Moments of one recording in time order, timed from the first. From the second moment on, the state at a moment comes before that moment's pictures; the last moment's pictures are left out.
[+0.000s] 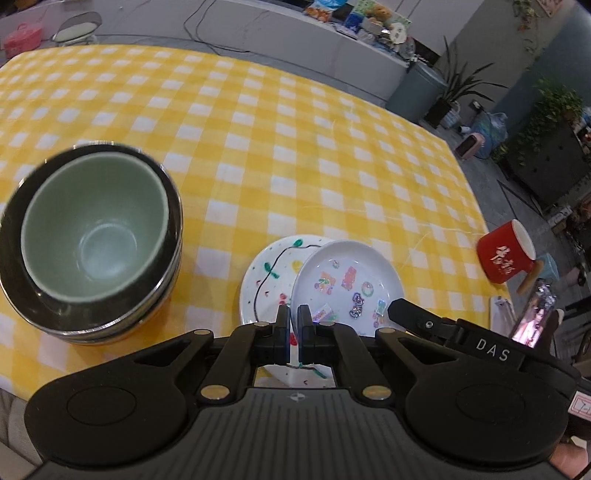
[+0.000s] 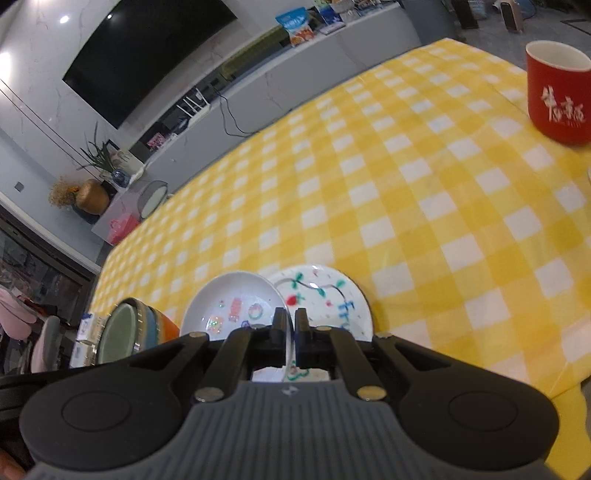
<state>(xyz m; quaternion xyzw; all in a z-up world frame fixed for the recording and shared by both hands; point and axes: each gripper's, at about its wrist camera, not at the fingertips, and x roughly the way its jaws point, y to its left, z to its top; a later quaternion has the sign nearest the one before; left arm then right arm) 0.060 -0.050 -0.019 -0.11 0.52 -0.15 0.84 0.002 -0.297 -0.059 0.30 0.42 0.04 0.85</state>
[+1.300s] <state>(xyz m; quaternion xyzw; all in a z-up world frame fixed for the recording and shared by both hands) 0.066 -0.070 -0.050 -0.05 0.51 -0.13 0.85 0.020 -0.293 -0.089 0.24 0.44 0.01 0.87</state>
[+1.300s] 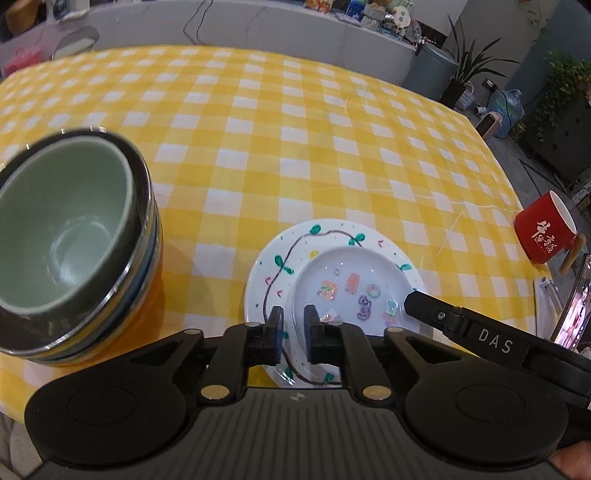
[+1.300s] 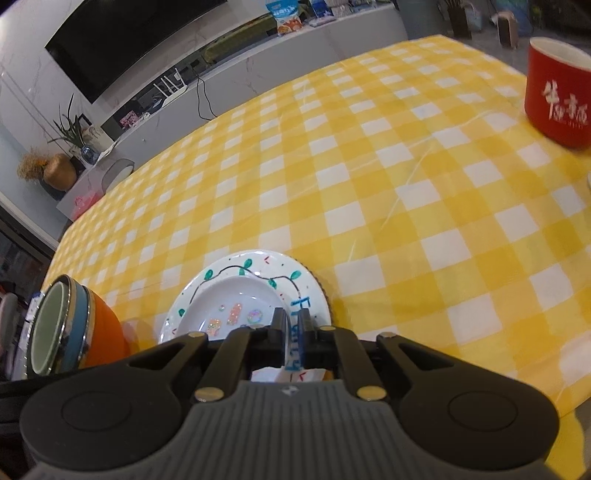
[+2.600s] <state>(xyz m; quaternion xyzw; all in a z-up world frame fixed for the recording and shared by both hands) 0.039 0.105 0.028 -0.11 0.41 -0.01 0.90 0.004 -0.157 -0.020 0.21 0.39 0.06 0.89</state>
